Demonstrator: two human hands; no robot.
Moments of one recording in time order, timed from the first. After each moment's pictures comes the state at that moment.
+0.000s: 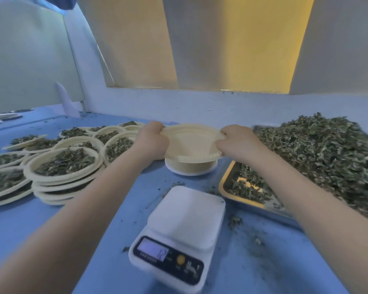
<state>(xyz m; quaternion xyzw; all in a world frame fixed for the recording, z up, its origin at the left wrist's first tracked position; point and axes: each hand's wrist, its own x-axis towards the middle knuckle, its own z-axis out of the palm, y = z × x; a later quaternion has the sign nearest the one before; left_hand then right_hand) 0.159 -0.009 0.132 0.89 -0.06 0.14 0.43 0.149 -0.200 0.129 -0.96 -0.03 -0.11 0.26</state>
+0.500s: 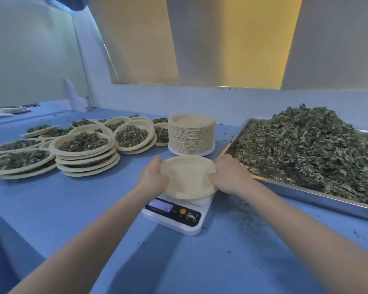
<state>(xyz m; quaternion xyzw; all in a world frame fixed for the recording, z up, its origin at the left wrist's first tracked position) 0.080 0.011 0.030 0.90 -0.02 0.04 0.44 0.066 -0.177 0.048 -0.99 0.00 -0.04 0.12</state>
